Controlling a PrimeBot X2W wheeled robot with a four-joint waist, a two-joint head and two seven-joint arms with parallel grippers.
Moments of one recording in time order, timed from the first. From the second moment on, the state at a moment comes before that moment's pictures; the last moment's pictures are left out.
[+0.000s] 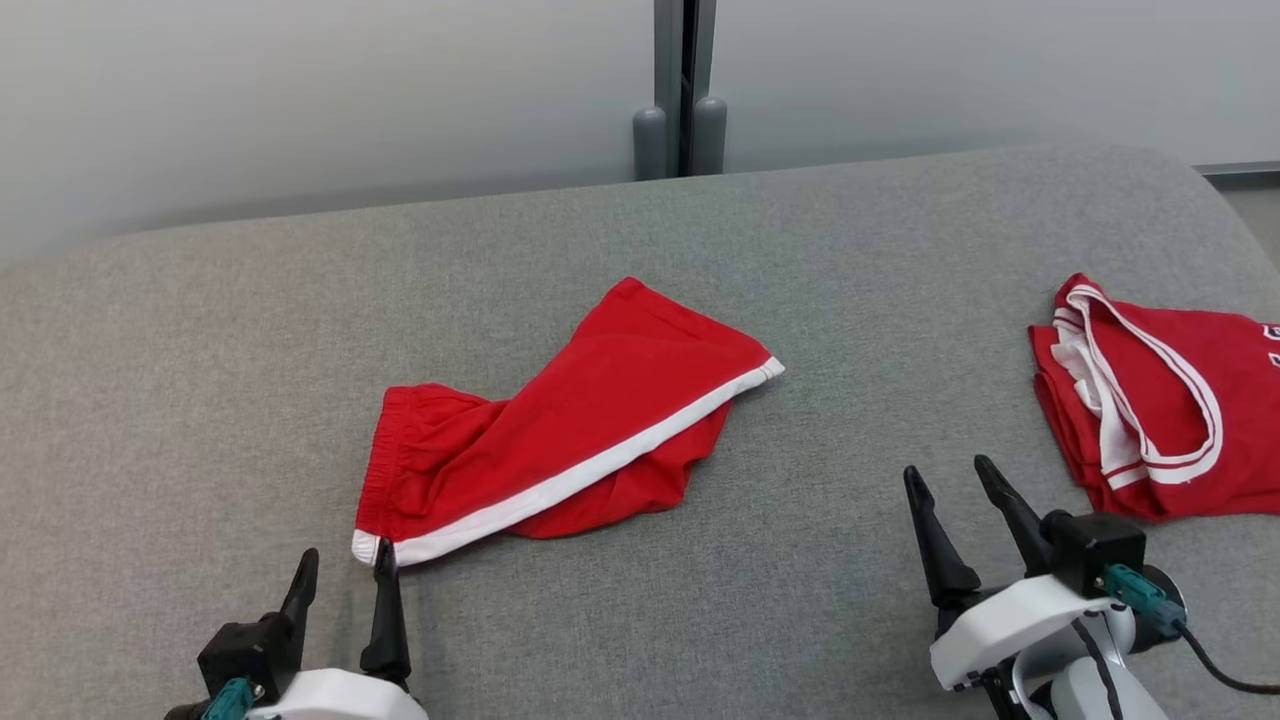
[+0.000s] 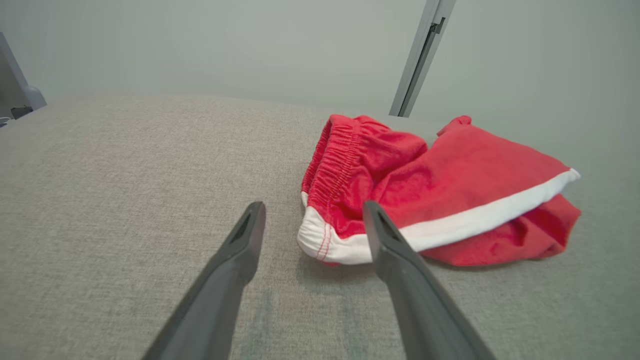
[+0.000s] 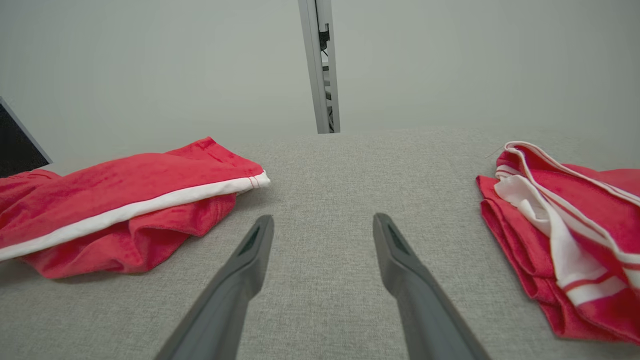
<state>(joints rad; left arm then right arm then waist) -0.01 0.05 -0.07 0.36 -0.29 0.08 -0.26 -0.20 -0.05 0.15 0.48 0.21 0.13 -0.26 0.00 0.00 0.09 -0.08</state>
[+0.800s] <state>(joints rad) -0.16 0.05 -0.14 0.42 -0.37 0.04 -0.26 -0.46 -0.05 0.21 0.58 0.34 0.13 -0.26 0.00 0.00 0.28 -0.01</state>
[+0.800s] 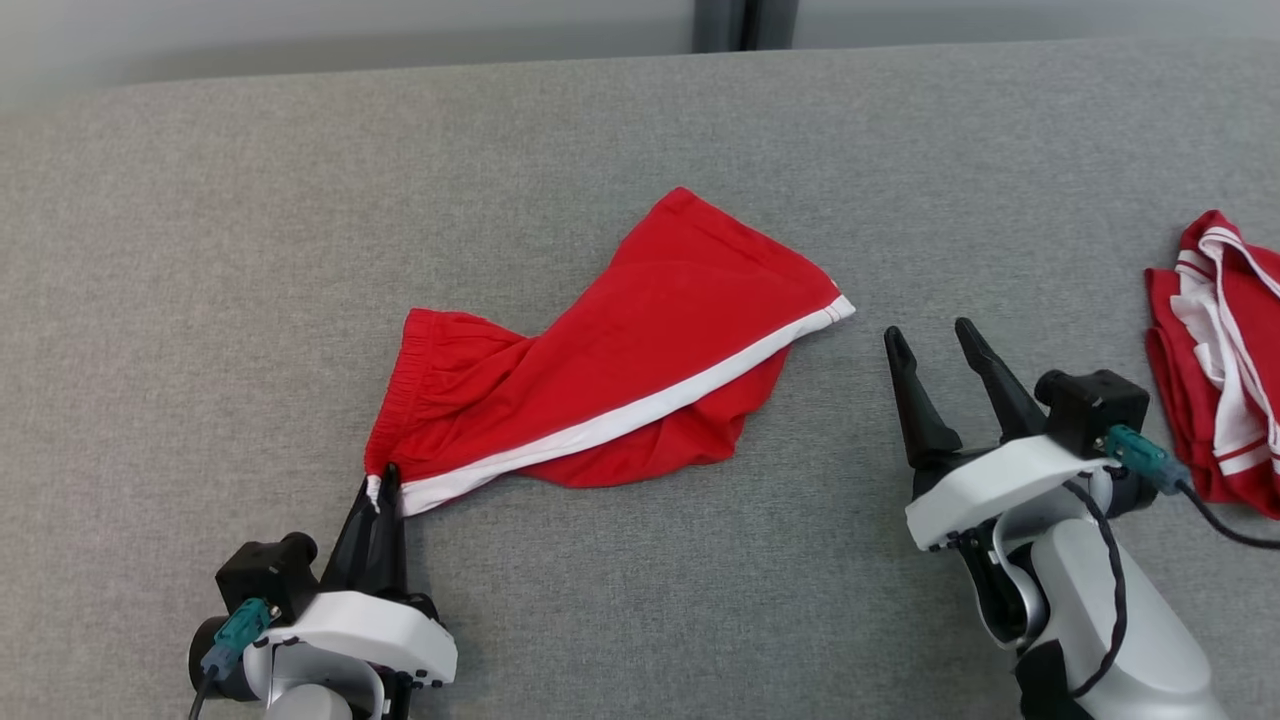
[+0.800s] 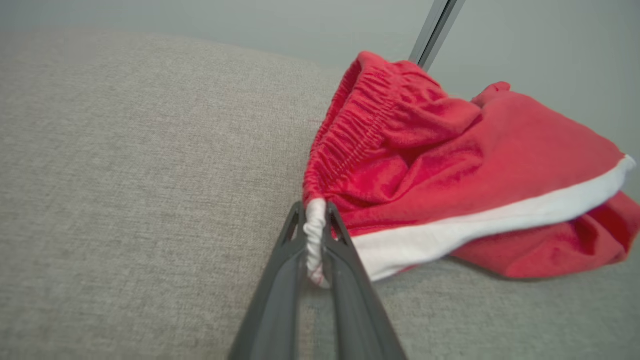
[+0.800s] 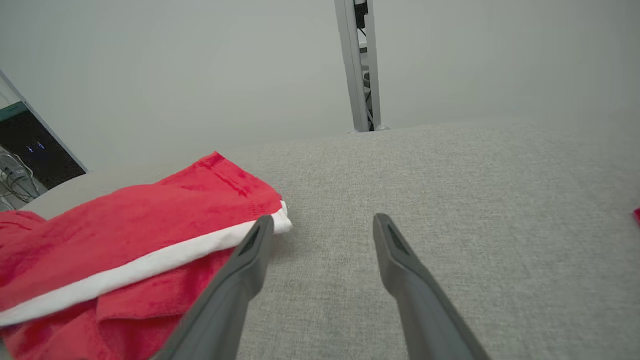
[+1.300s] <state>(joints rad) -0.19 0.05 -0.17 0.40 -0.36 0.03 -0.26 -0.58 -0.05 0.33 0.70 0.53 0.13 -0.26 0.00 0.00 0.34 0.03</state>
